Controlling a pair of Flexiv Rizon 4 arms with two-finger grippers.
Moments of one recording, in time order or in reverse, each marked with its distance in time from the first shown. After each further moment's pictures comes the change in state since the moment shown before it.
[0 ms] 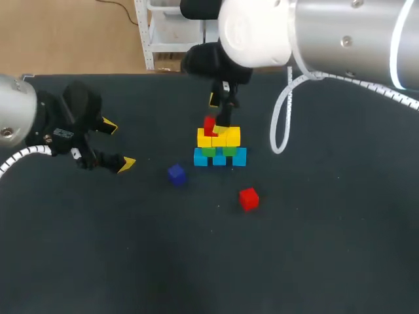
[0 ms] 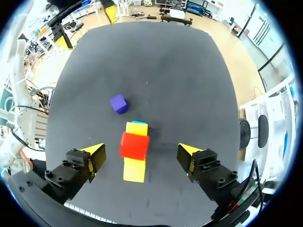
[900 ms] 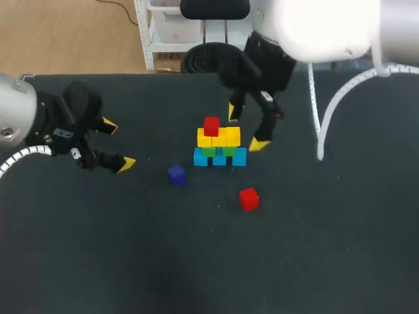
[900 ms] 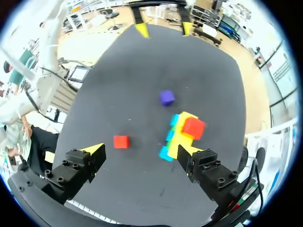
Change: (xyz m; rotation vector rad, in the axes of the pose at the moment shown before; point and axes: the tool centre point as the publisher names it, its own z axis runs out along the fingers) left arm 0.000 0.000 0.000 0.000 0.000 0.000; right arm 0.037 0.092 -0.039 -0.097 -0.016 -0.313
